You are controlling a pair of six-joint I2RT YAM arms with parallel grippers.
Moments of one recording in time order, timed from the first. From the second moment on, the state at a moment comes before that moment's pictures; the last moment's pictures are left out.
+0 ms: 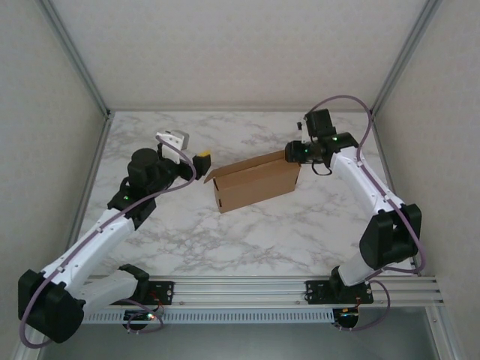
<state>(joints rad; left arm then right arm) -0.39 1.04 0.82 0.02 0.15 -0.05 0.32 1.54 1.38 -0.78 -0.02 0.22</state>
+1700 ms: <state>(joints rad) -0.41 1.24 0.95 -0.41 0.34 0.28 0.34 1.16 1.08 -0.51 0.20 0.37</state>
